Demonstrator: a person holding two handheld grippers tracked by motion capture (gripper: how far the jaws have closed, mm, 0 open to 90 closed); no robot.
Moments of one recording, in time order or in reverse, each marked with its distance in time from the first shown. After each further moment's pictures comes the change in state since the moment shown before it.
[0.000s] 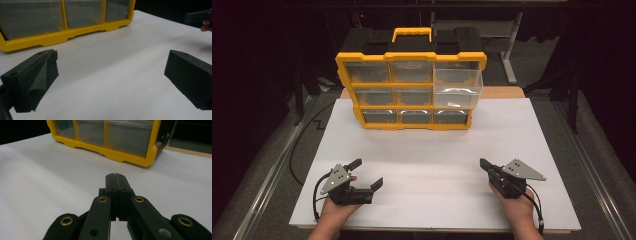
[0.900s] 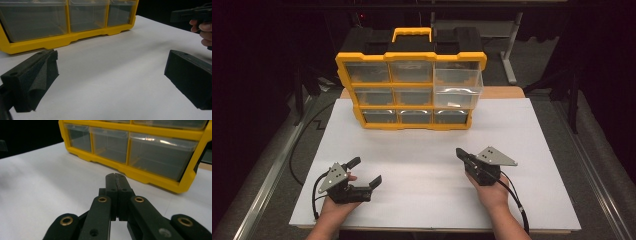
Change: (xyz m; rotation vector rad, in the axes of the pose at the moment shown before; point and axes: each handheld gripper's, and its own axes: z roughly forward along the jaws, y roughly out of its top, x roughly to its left) left arm 0.005 -0.001 0.000 -0.041 -0.002 -0.025; right arm 0.033 0.033 0.048 -0.032 0.062 -0.017
